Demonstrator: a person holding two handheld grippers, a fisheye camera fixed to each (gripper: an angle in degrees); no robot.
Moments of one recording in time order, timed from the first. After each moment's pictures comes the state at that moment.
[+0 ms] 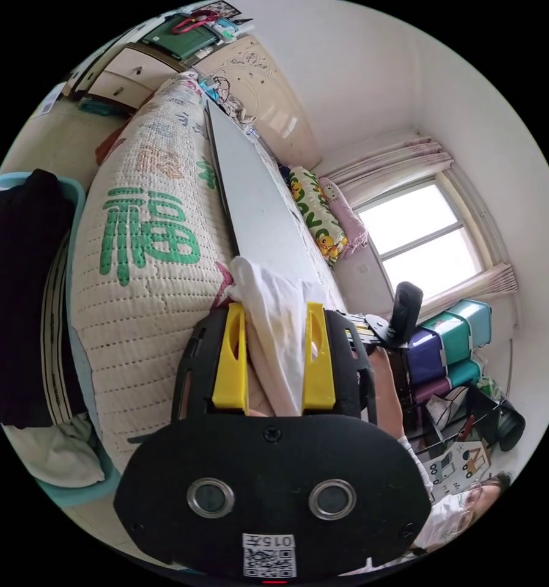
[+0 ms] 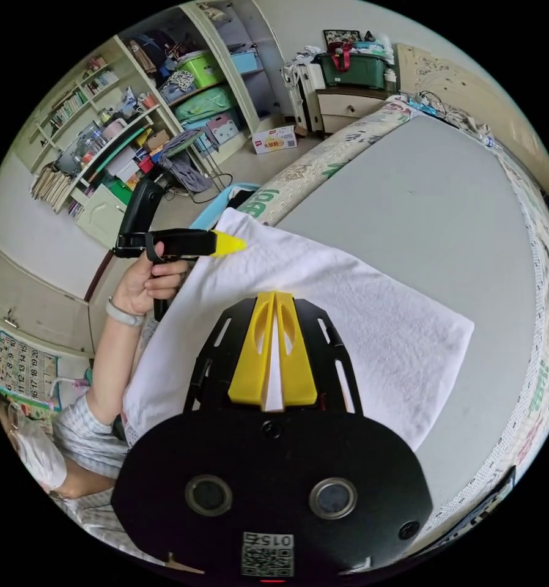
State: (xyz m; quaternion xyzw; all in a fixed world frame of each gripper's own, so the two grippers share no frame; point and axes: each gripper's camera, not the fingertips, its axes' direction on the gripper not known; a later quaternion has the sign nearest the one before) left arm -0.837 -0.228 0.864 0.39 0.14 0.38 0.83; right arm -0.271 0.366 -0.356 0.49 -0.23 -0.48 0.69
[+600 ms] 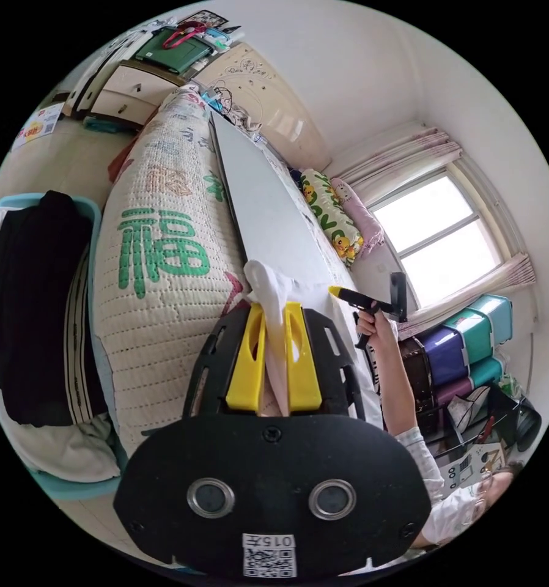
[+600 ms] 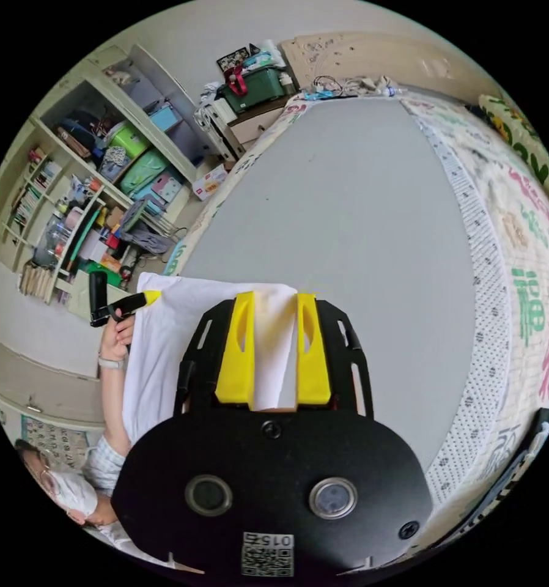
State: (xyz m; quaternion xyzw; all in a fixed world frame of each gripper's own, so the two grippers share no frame) left arm -0.846 -0.173 0.686 0.41 0.09 0.38 0.82; right arm -0.071 0.323 -0.334 0.48 -0.36 -0.35 0.72
